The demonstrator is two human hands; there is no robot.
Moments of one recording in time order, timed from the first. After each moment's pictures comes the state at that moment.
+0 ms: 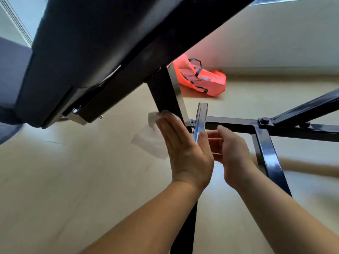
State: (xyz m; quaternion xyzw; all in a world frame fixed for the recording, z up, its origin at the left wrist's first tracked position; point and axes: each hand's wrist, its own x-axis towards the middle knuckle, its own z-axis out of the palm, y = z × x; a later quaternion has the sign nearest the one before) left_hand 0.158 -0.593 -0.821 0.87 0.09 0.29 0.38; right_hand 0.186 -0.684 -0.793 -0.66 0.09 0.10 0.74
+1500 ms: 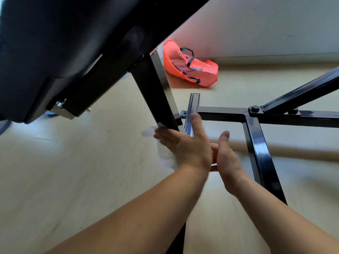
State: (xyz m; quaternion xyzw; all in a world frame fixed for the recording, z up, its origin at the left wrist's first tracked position) left_hand 0.158 -0.630 -0.796 0.71 0.28 0.13 0.63; right_hand 0.184 -0.712 -0.870 -0.72 0.06 0.13 0.68
